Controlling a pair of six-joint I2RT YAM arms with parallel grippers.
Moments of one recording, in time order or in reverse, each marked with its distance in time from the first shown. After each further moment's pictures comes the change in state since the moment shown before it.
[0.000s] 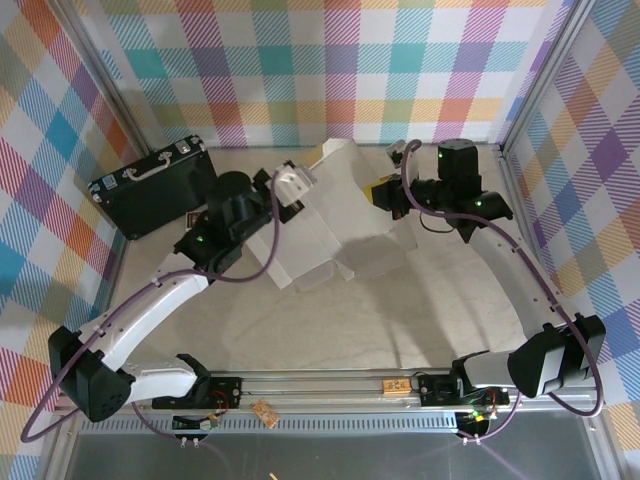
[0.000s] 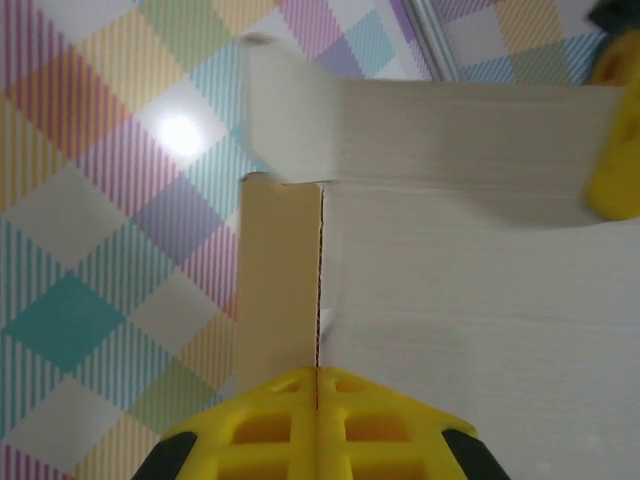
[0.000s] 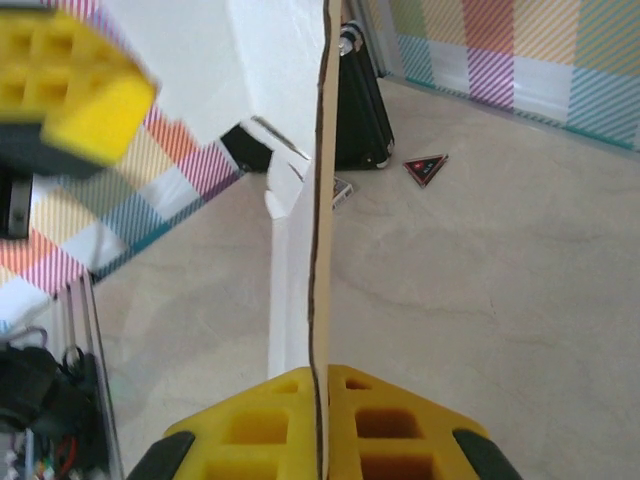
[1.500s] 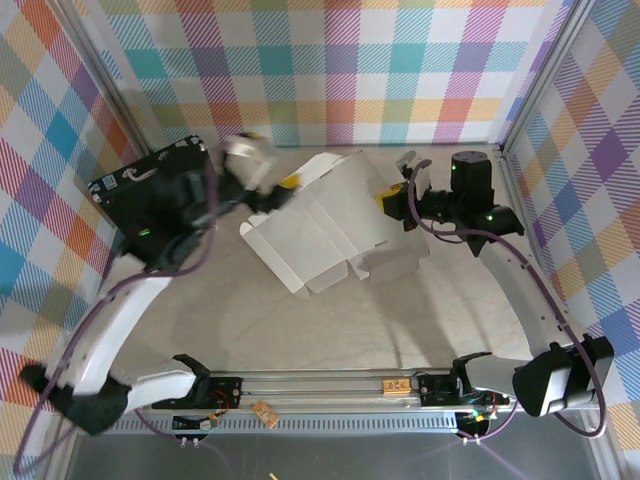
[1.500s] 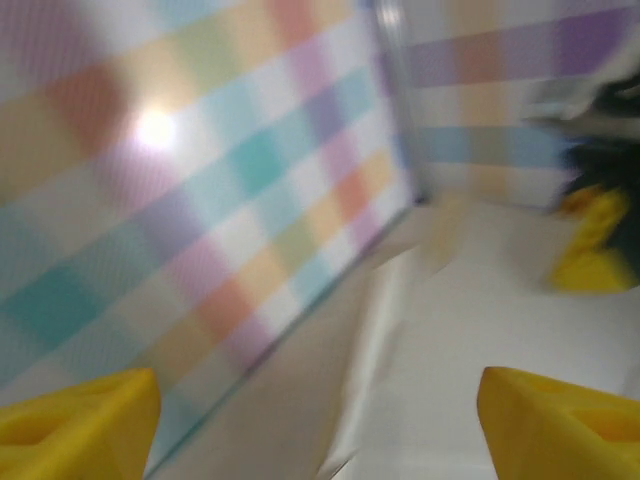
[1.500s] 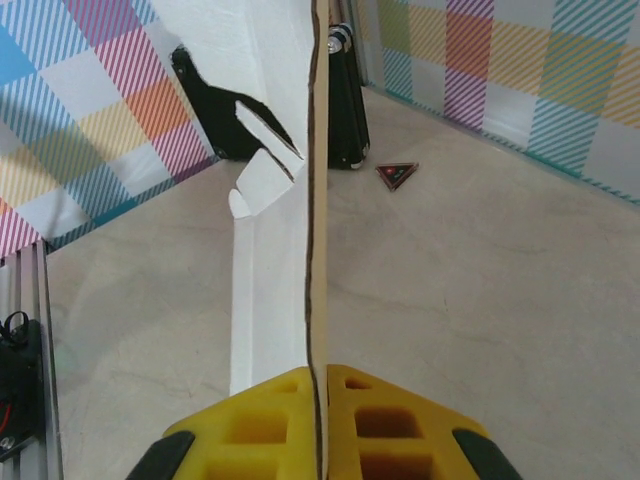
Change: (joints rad) left arm 0.224 -0.135 0.257 -0.407 0.246 -0.188; right arm -0.059 -0.087 -0.093 0.002 -0.027 -0.195
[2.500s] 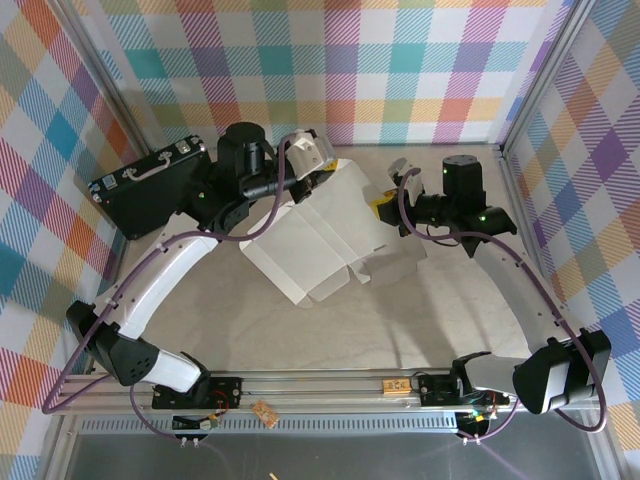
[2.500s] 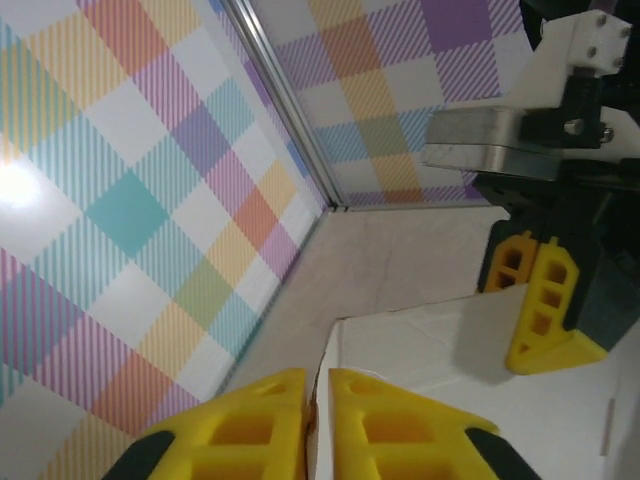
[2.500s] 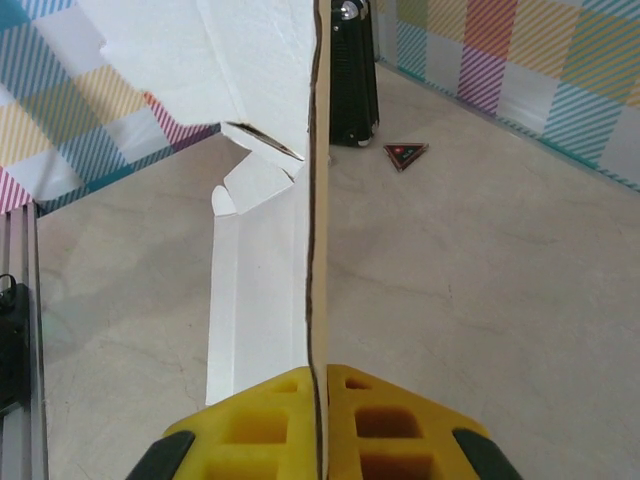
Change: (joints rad) left arm -0.178 0.351 0.225 -0.002 0.112 0.138; right arm 0.035 -0.002 -0.039 -0.013 0.043 -0.078
